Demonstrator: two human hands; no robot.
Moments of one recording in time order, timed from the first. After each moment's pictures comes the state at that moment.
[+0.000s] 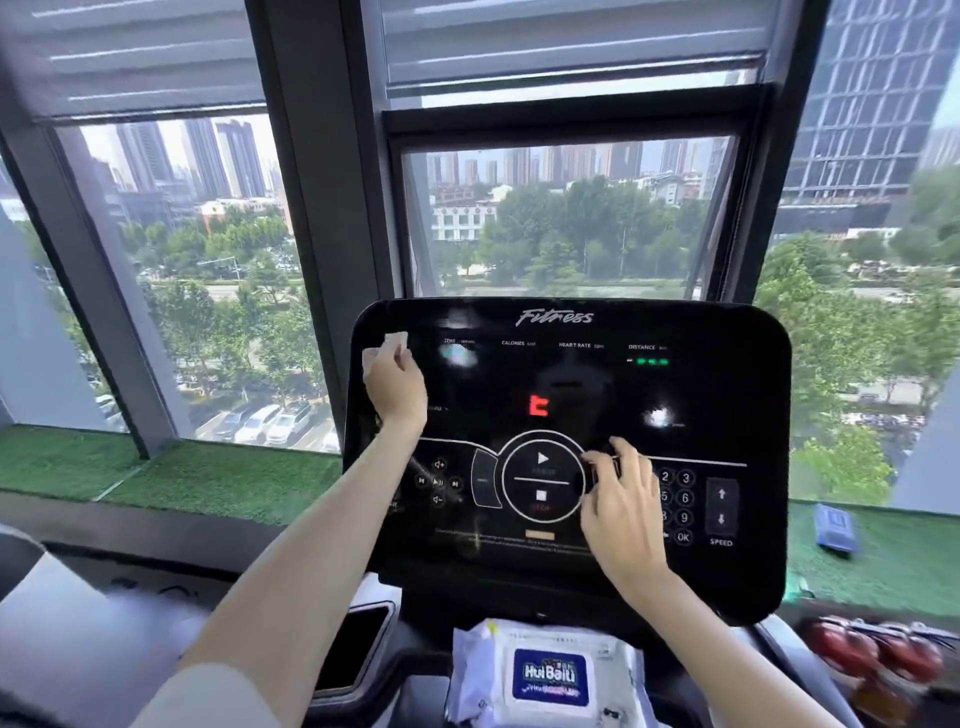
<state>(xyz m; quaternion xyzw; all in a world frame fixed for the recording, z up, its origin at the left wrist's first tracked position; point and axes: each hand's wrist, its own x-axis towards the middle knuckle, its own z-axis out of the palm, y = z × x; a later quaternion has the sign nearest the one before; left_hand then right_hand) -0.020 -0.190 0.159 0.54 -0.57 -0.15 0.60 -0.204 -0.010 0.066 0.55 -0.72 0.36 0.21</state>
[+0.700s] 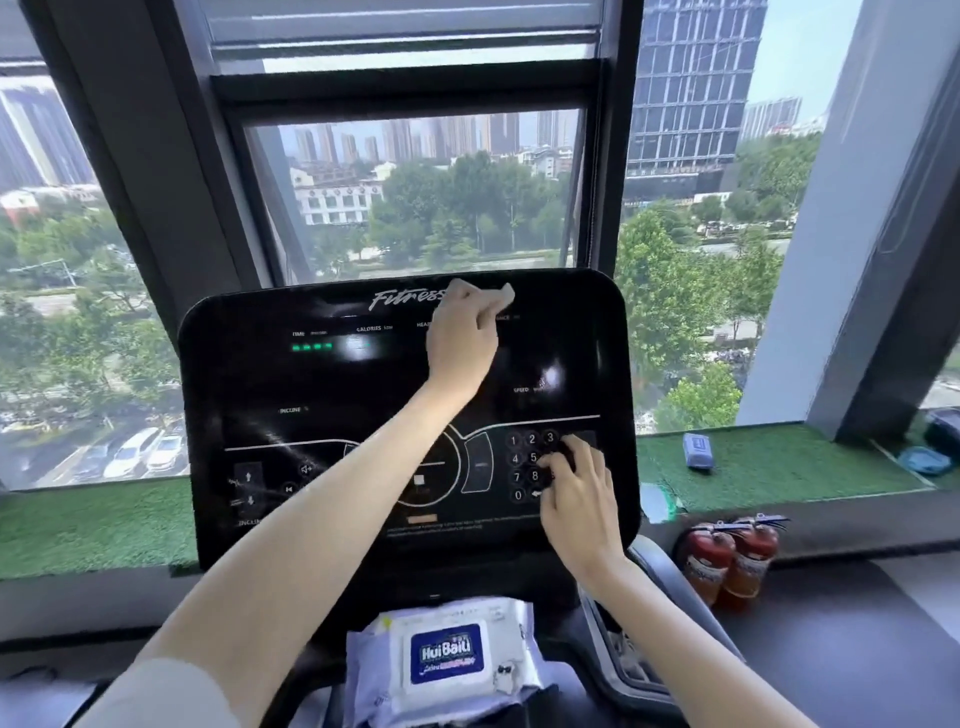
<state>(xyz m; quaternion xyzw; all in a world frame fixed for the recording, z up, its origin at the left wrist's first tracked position) -0.200 -0.096 0.192 0.26 -0.80 -0.16 0.52 -0.265 0.049 0.049 0.50 -0.78 0.35 0.18</state>
